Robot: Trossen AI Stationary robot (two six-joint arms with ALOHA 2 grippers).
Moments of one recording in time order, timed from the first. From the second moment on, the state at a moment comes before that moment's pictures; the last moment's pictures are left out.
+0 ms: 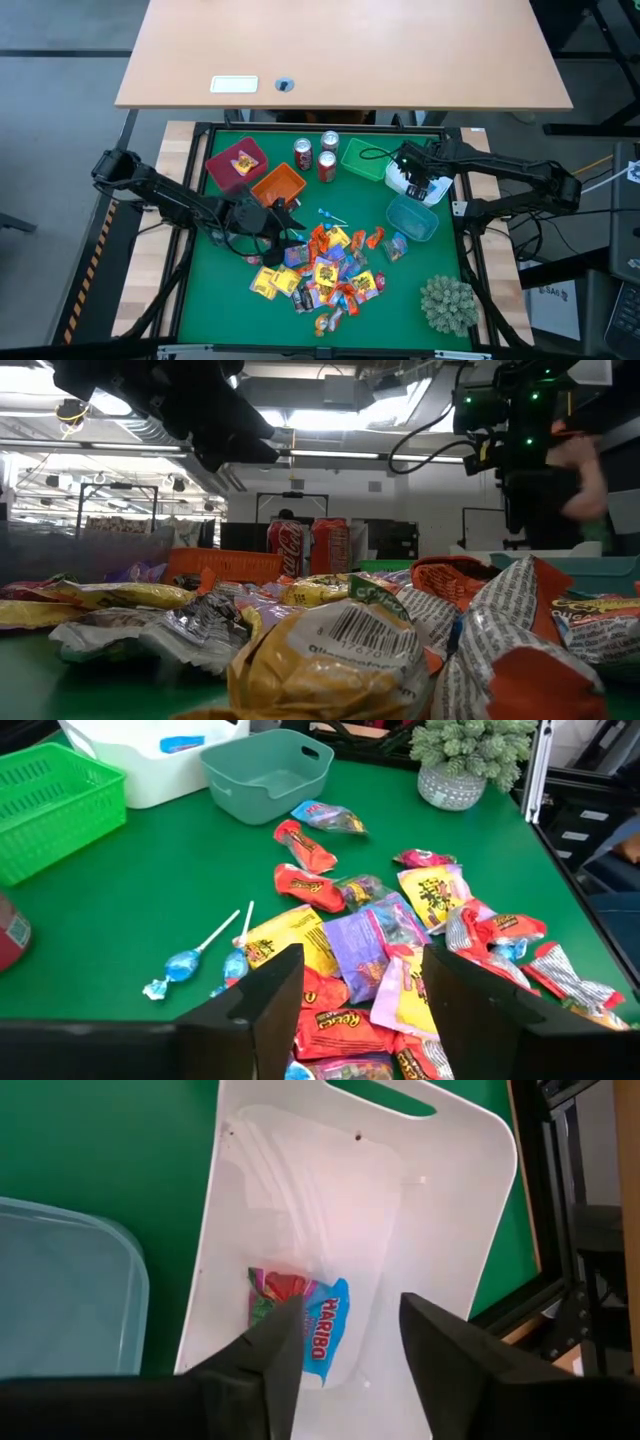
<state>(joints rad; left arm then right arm) -0.26 1.35 0.64 0.26 -0.23 -0.29 -0.41 1.22 0.91 -1.07 0.32 -0.08</state>
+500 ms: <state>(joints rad) -0.26 1.35 0.64 0.23 -0.23 -0.29 -0.41 1.22 0.91 -1.07 0.32 -0.08</state>
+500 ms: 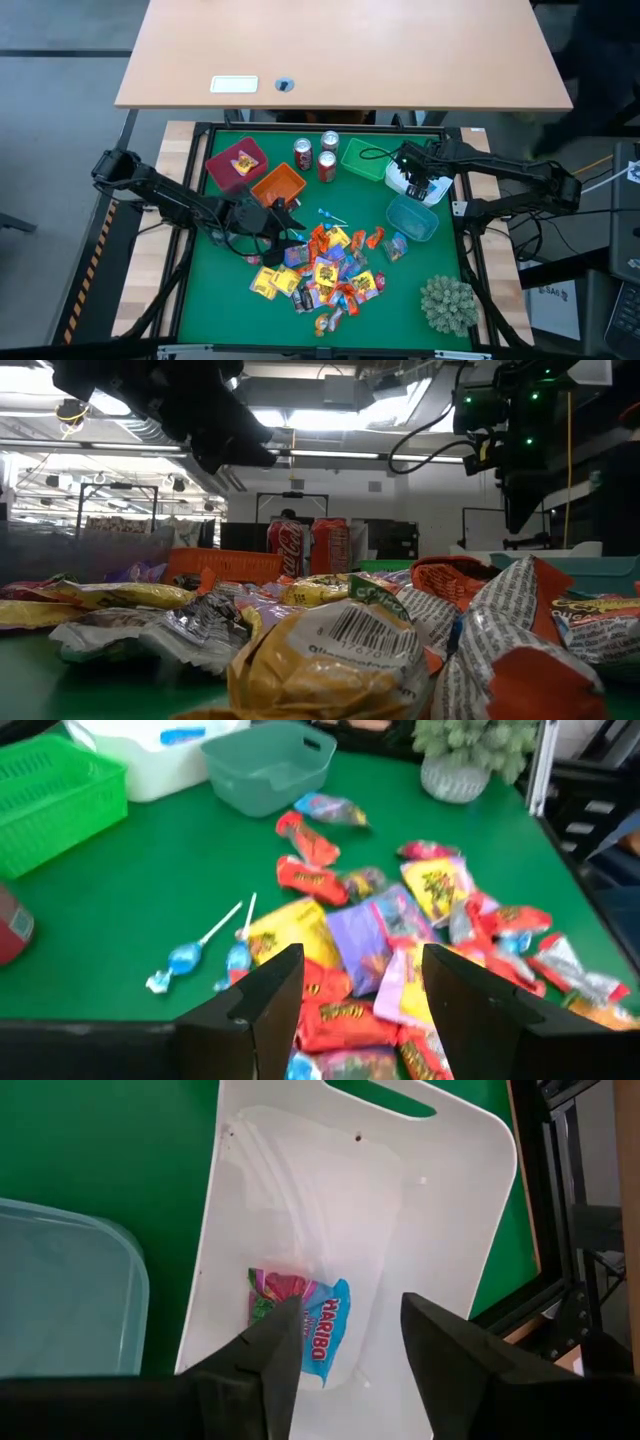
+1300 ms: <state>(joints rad) -0.33 1.58 0.64 0.14 -0.20 -0.29 -0.41 1.22 0.91 -1.07 0.32 -0.08</state>
